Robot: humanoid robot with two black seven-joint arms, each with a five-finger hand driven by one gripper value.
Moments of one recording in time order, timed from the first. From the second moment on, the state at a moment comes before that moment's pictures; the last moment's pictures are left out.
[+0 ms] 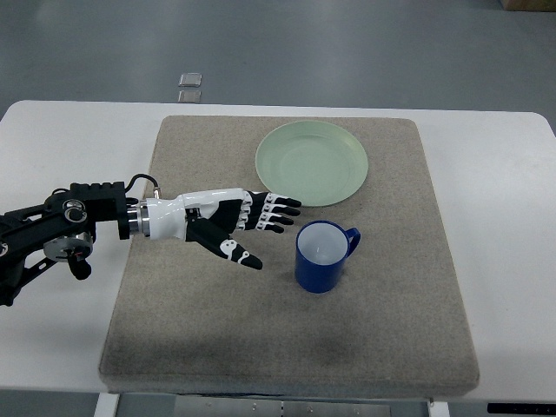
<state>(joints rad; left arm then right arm) -0.76 0.52 -0.40 -1.19 0.70 -0.61 -0.29 0.01 0.00 0.04 0.09 -0.03 0.18 0.22</state>
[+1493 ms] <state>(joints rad) -0.76 0.32 -0.41 -1.07 0.77 -0.52 -0.29 0.01 0.00 0.04 0.09 -0.03 0.18 0.22</state>
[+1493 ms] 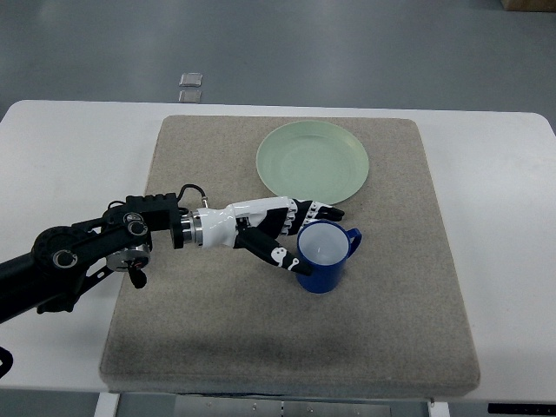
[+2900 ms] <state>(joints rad) -0.76 0.28 -0.46 -1.06 0.77 -0.44 -0.29 0.01 0.00 0.04 0.09 -0.03 0.18 0.22</state>
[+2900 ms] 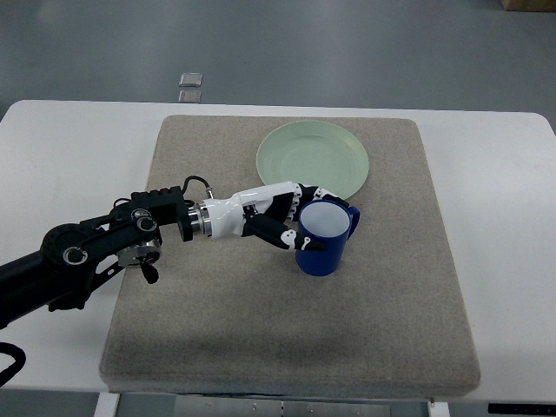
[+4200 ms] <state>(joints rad) -0.75 0.43 -0.64 -0.95 0.76 -0.18 -0.29 0.01 0.00 0.04 0.09 -0.03 0.18 0.22</state>
